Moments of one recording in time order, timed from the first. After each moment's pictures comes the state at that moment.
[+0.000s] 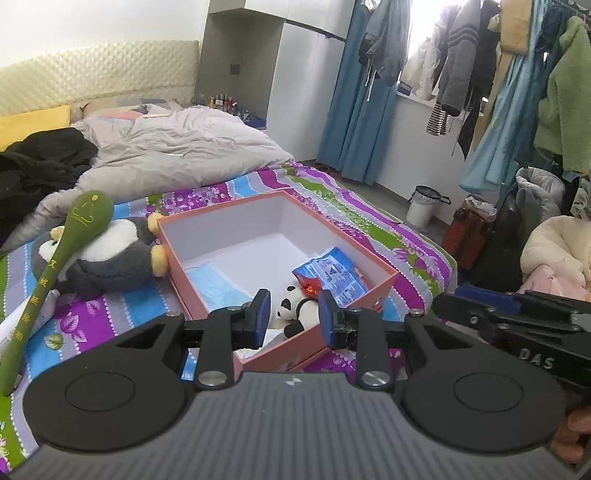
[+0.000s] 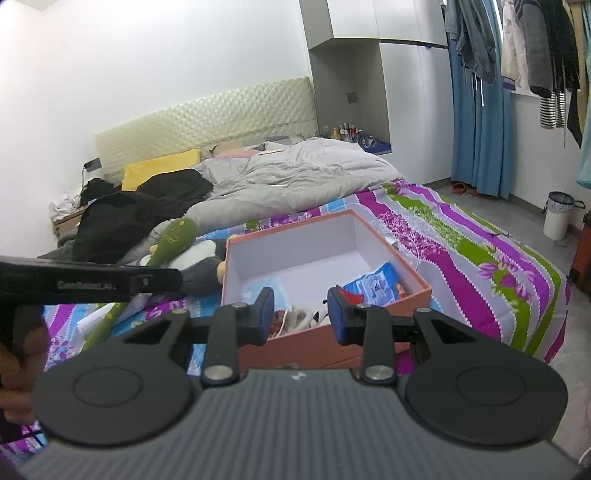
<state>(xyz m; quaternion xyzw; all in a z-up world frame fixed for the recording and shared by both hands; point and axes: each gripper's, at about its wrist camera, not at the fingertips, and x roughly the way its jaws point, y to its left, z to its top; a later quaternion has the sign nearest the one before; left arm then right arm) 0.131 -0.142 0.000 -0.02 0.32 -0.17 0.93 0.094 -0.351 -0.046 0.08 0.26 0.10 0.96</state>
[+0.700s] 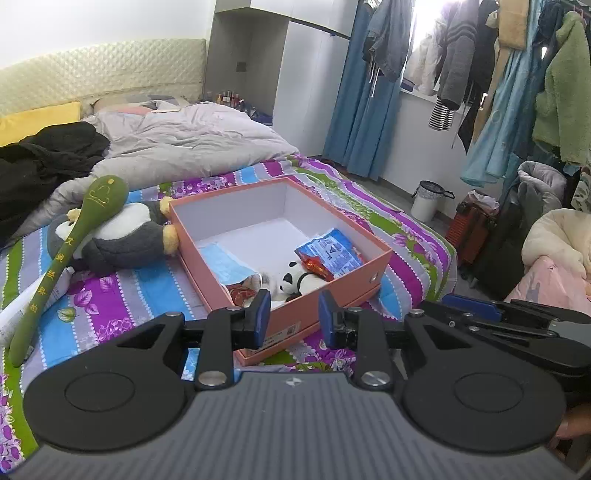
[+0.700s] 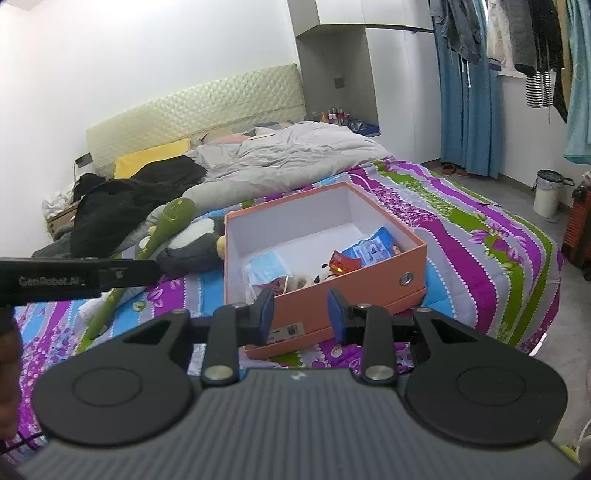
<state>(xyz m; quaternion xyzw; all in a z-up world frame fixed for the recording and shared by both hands) 0.077 -0.134 -0.003 -0.01 0.33 -0.16 0.93 0.061 -0.342 -0.062 0.09 0.28 0.08 0.95</state>
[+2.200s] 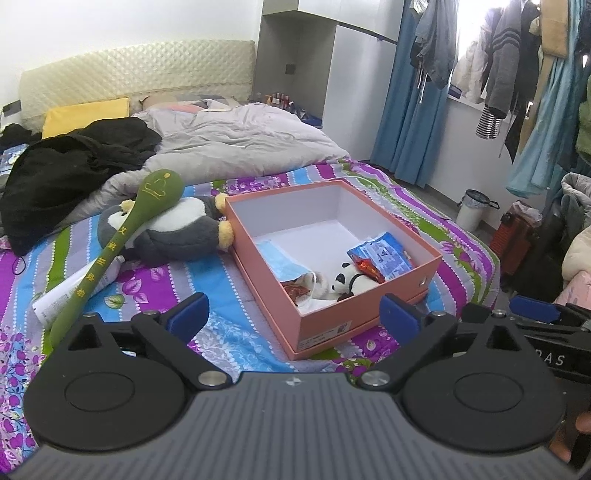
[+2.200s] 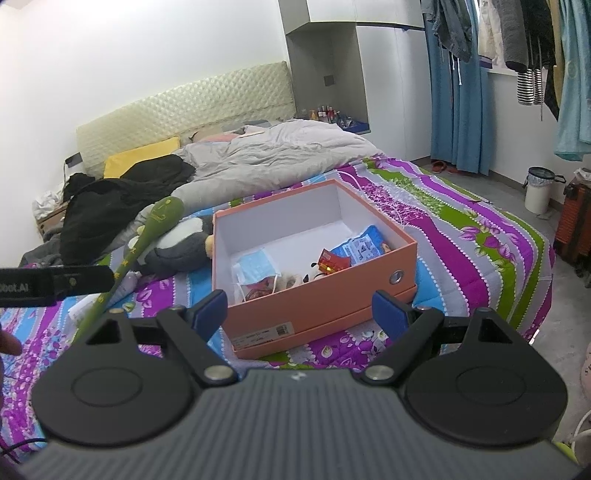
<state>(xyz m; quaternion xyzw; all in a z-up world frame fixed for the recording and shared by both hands) 0.070 -0.110 -0.003 -0.01 0.33 -0.07 0.94 0.068 -0.343 -0.066 0.08 0.28 0.06 0.95</state>
